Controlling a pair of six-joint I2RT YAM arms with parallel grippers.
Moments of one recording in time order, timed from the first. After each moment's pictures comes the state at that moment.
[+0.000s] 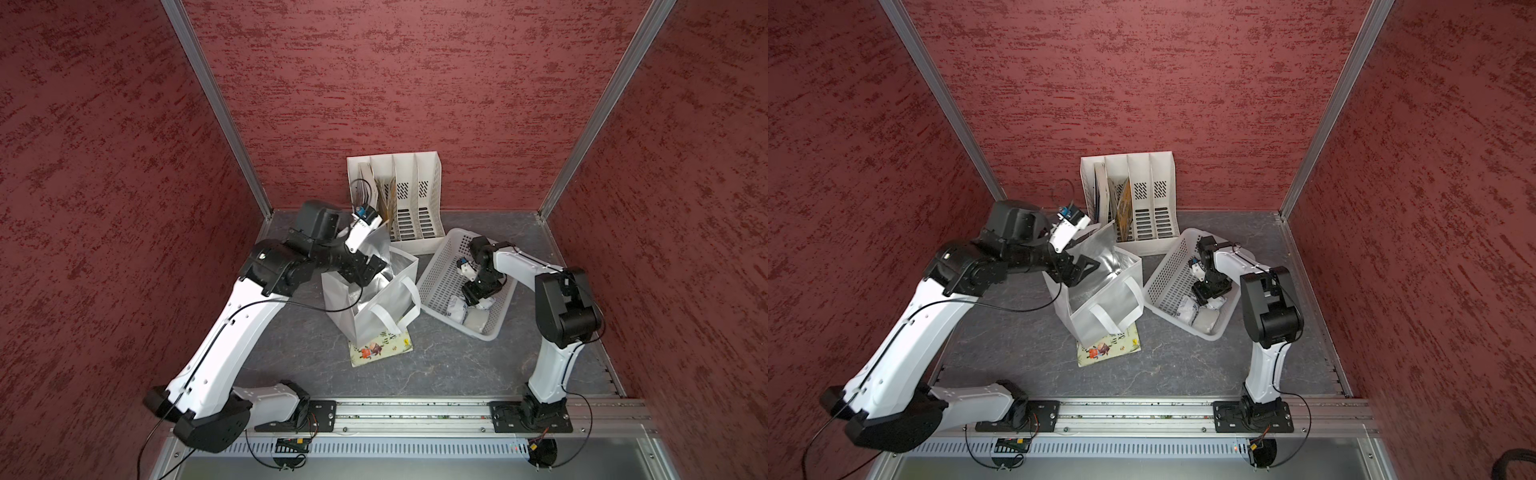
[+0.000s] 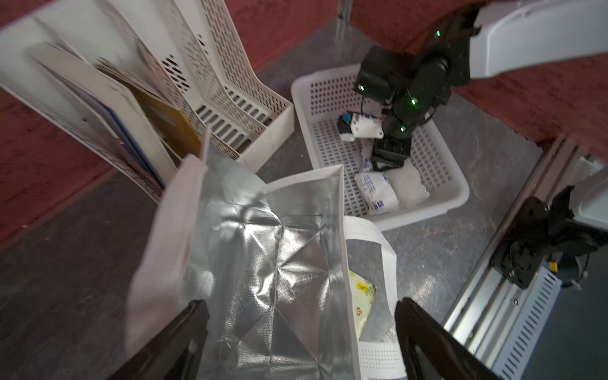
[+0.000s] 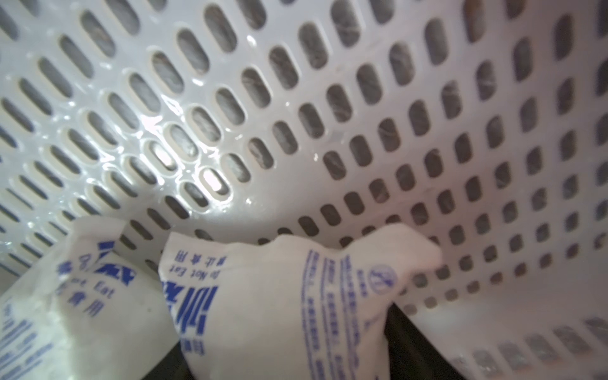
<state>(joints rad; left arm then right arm) -0.47 1.22 1.69 -1.10 0.18 0.12 0.23 1.89 1.29 -0.93 -0.04 -0.26</state>
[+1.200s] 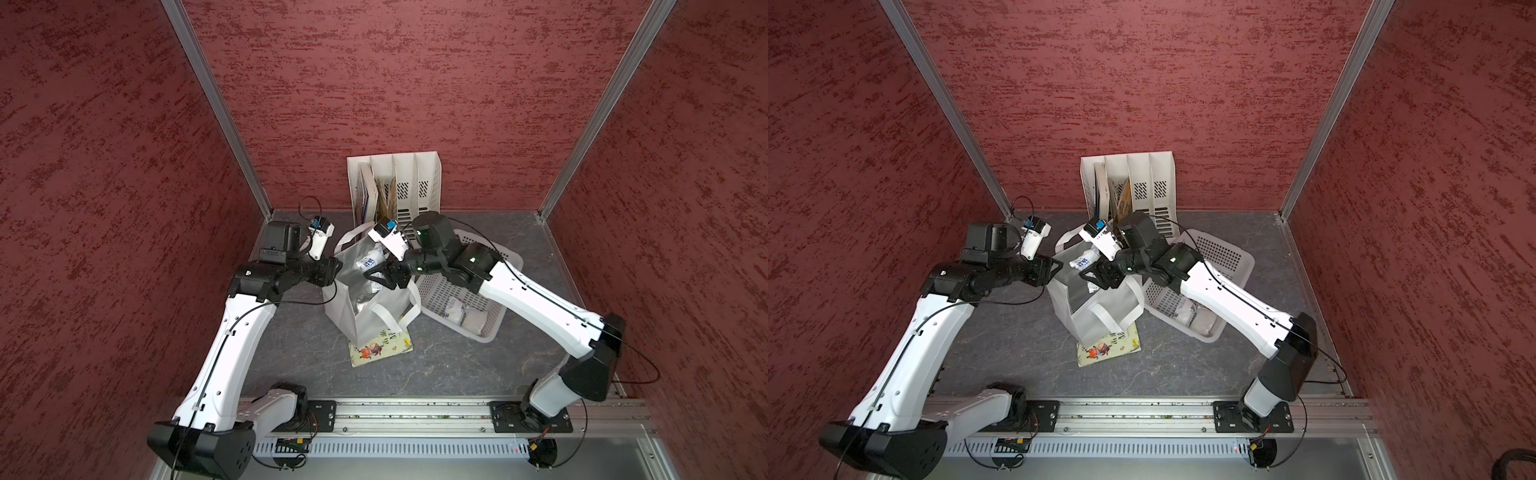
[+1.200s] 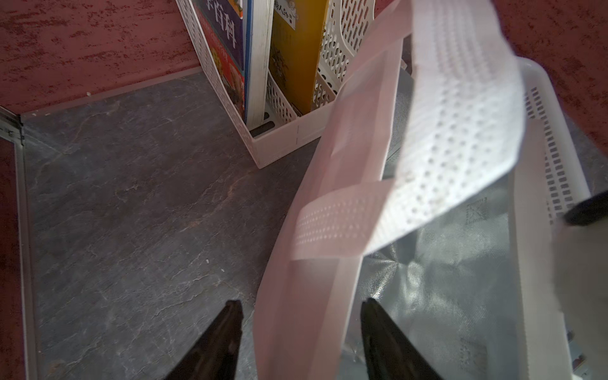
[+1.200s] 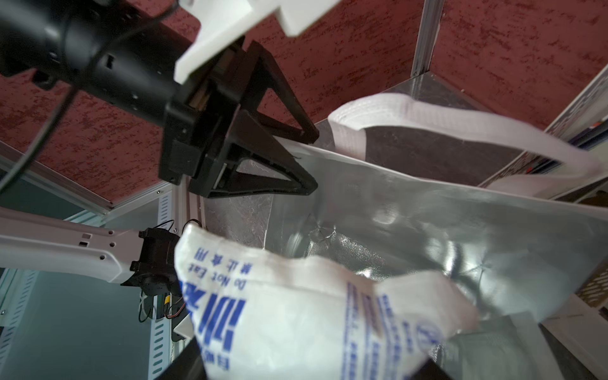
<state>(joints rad) -0.15 1.12 1.30 -0.96 0.26 0.13 0.86 1.66 1.67 -0.54 -0.40 0.03</state>
